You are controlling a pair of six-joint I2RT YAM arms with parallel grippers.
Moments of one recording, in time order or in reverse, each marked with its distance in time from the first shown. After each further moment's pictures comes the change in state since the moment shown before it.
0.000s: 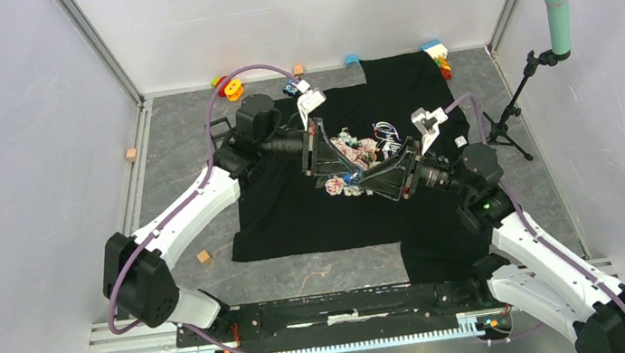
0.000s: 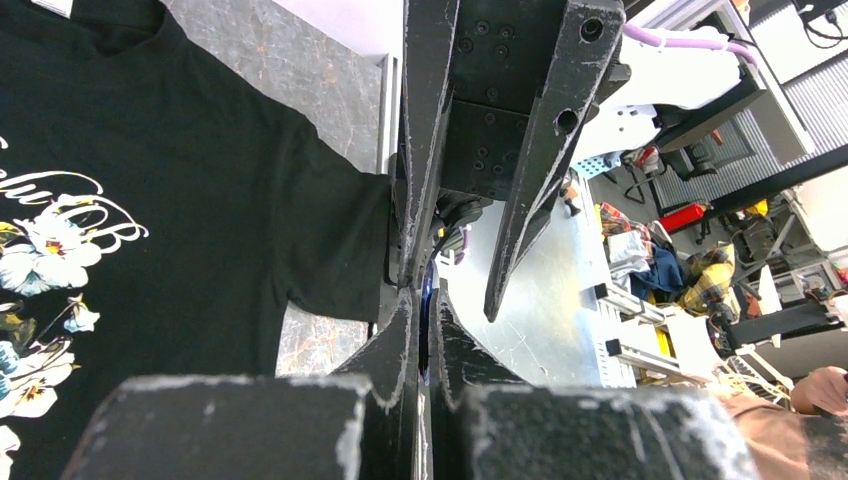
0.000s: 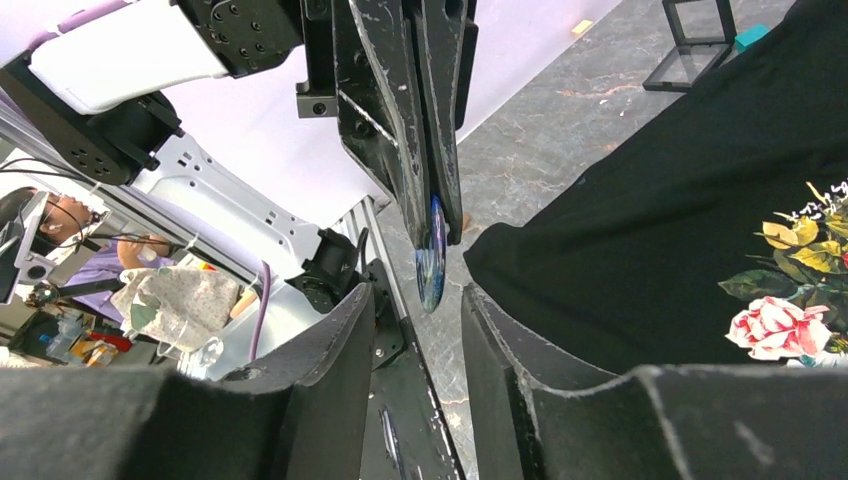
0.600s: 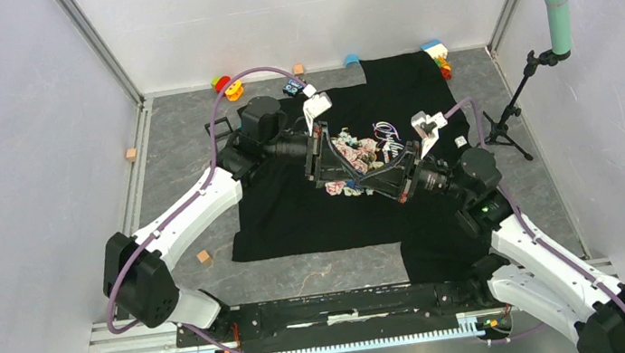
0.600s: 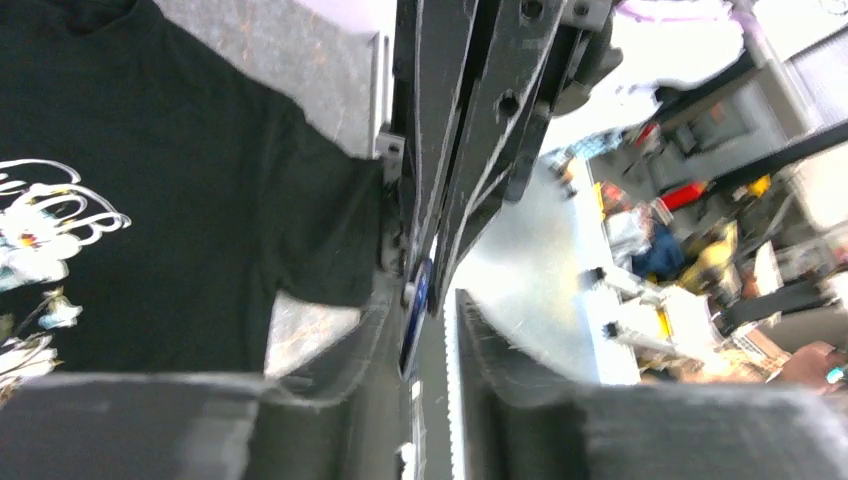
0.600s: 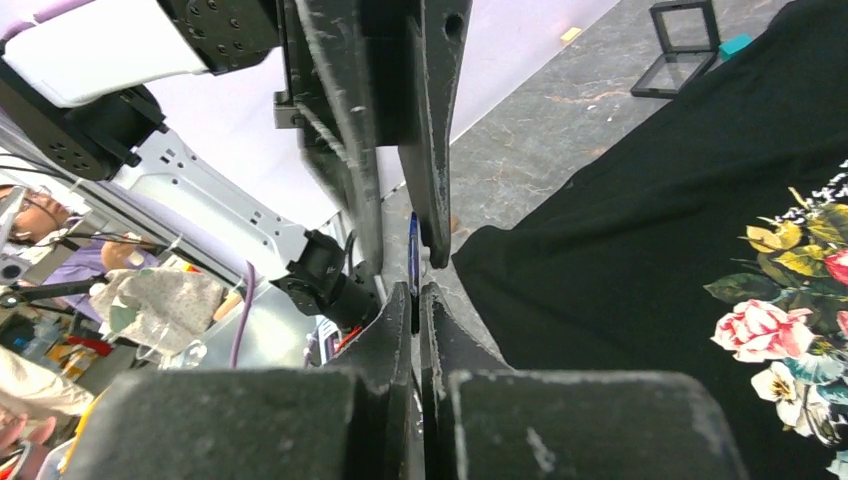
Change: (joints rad) left arm -0.028 0.000 0.001 -0.020 0.010 0.023; right arm 0.010 0.001 -0.025 0.042 0.027 -0.003
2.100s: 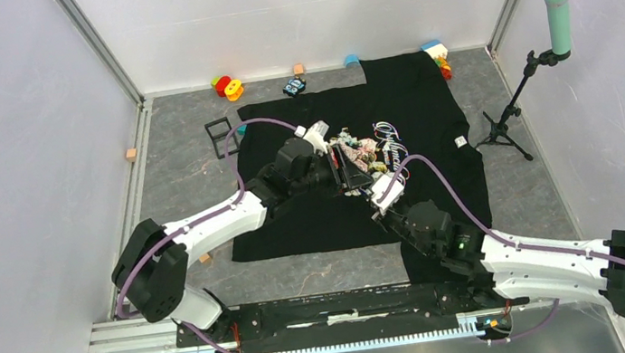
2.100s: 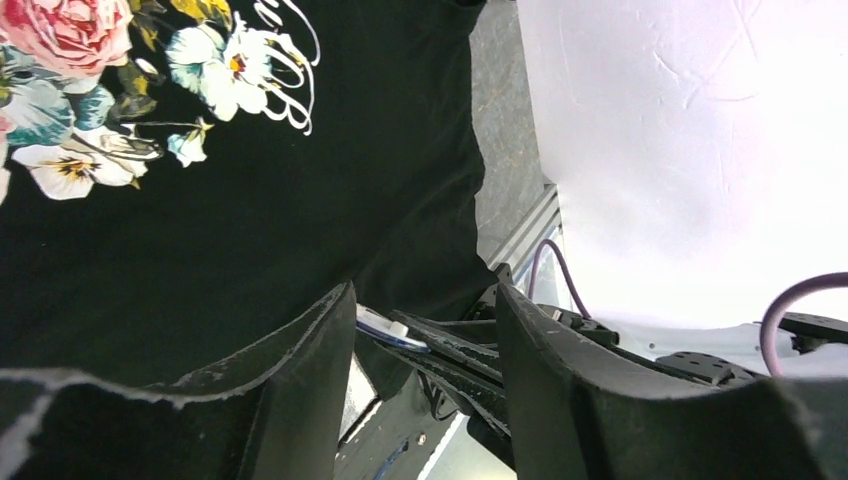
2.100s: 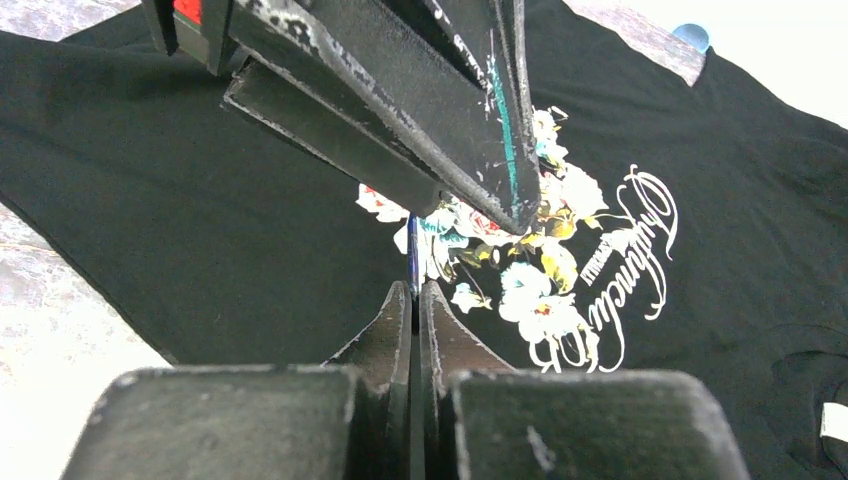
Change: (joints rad) left arm -0.170 0.051 -0.253 0.150 -0.775 -0.540; right arm 0.610 0.039 -0.192 -0.122 1.165 -0.848
